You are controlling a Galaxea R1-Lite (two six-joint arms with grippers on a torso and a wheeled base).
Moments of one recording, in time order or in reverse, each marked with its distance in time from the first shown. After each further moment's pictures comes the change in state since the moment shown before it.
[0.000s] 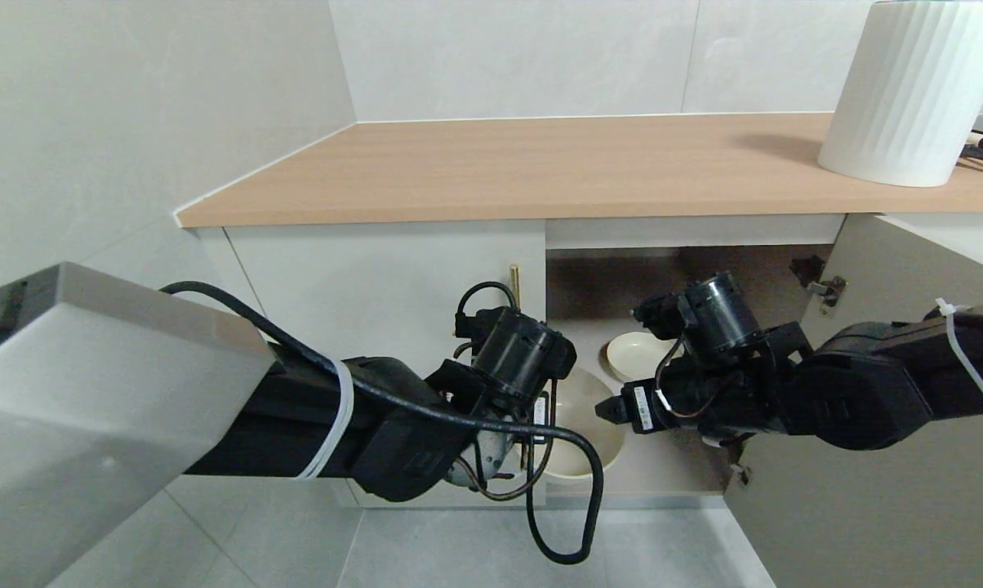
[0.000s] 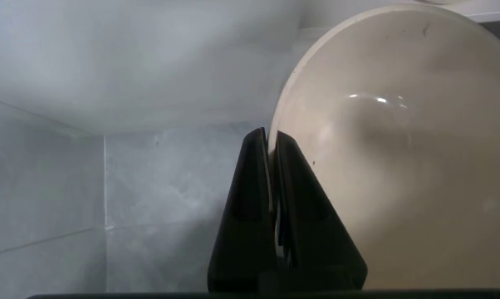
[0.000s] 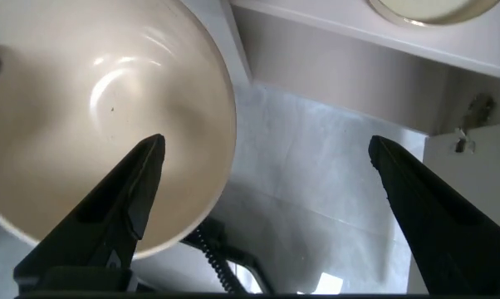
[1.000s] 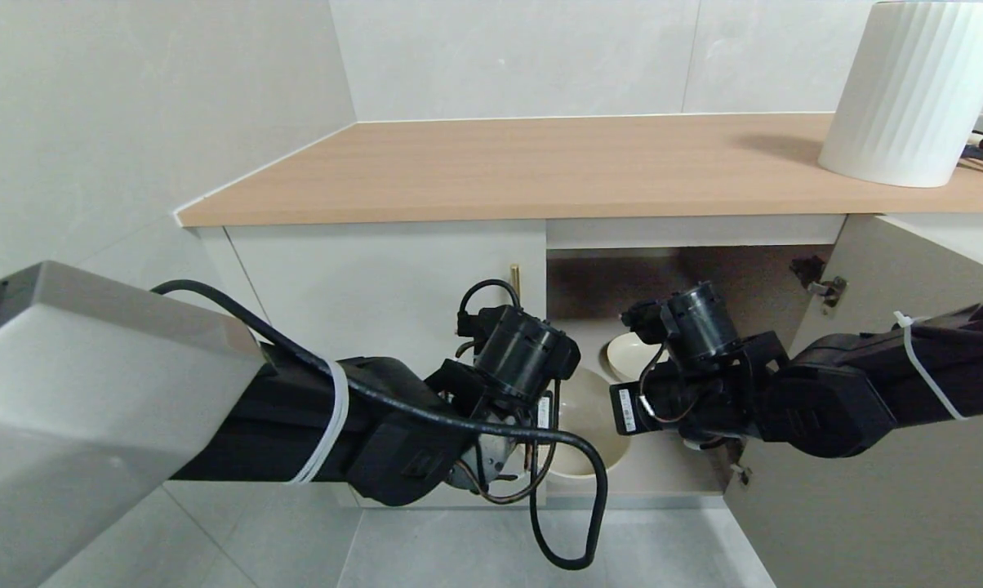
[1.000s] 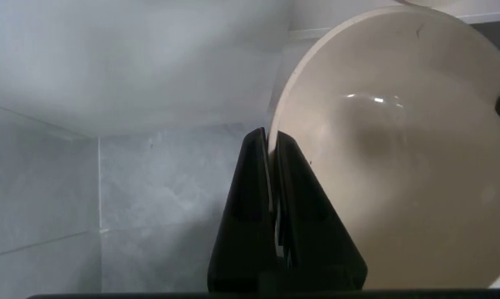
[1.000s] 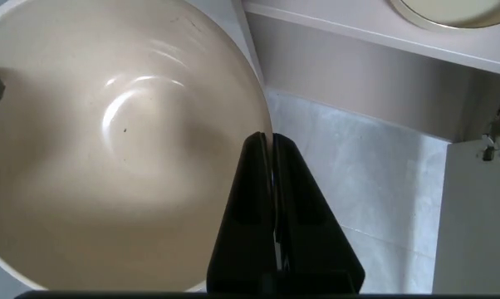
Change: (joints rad) left arm -0.009 -0.012 0.002 -0.001 -0.001 -0.002; right arm 0.003 0.046 -0.005 -0.059 0.003 0.035
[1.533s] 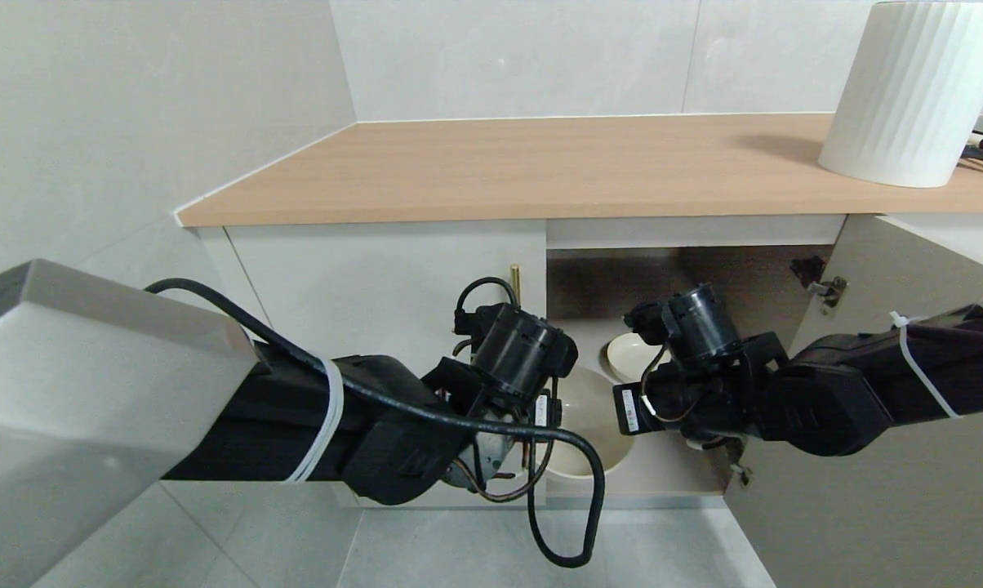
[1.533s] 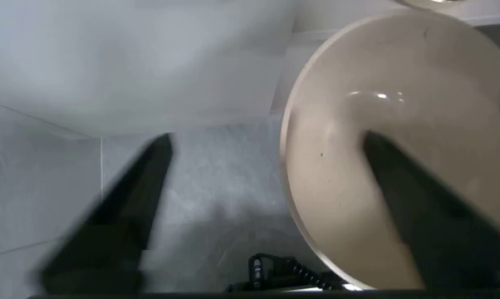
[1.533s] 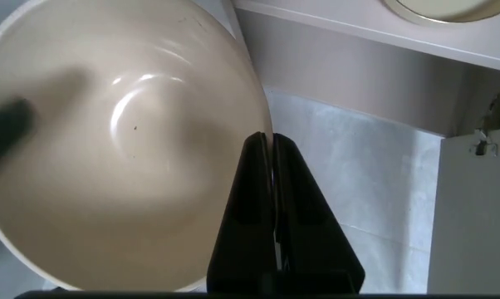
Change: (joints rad) left arm 0.000 -0.005 0.001 0.001 0.002 0.001; right arm 0.000 0.006 0.000 0.002 -0.003 0.002
